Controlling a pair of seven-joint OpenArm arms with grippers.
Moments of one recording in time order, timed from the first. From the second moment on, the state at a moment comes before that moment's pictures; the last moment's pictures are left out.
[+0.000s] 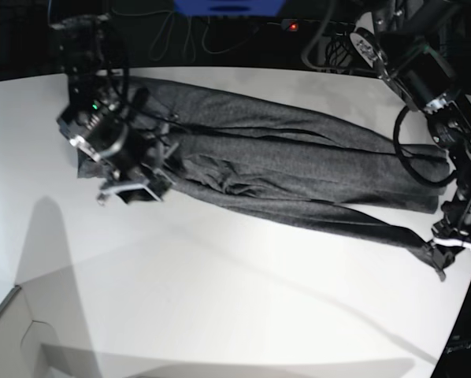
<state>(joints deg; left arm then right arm) -15.6 -8.2 -40.7 87.1 -27.4 -23.1 46.7 -7.0 8.3 -3.0 105.0 -9.5 40.2 -34.7</state>
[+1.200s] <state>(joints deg) -14.6 -8.7 -40.7 83.4 -27.2 -23.1 44.8 11.3 6.0 -12.2 76.8 -9.4 40.1 -37.3</state>
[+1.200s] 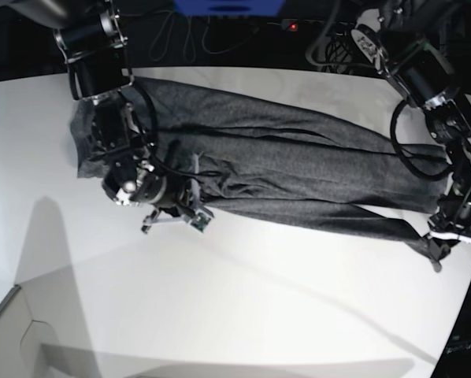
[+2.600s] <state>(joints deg) -4.1 -8.1 -50.0 85.6 -28.0 -23.5 45.5 -25.5 6.5 -0.3 115.4 -9.4 40.1 -35.2</state>
